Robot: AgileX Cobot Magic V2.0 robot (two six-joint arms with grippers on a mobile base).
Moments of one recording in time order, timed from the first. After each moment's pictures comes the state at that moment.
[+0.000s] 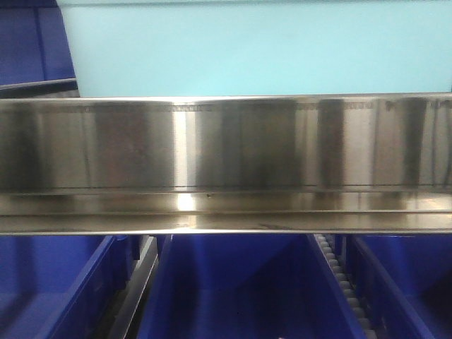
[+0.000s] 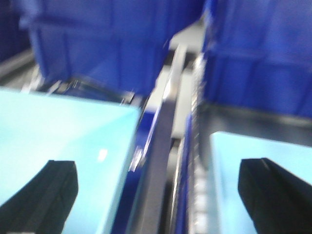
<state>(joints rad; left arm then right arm) -0.36 1.10 -1.33 0.07 0.86 -0.08 0.17 0.91 -1.18 0.12 0.71 -0.15</state>
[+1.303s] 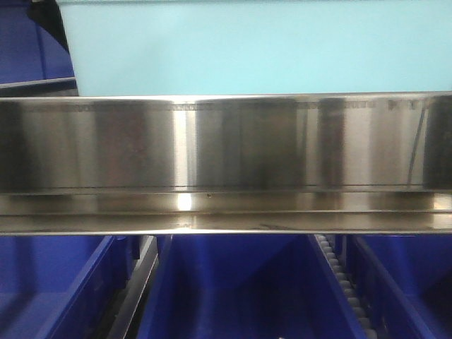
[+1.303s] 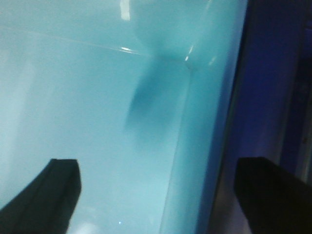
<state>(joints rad) -0.36 1.91 -1.90 0.03 1.22 -0.24 0.24 1.82 -1.78 0.17 1.22 -0.08</state>
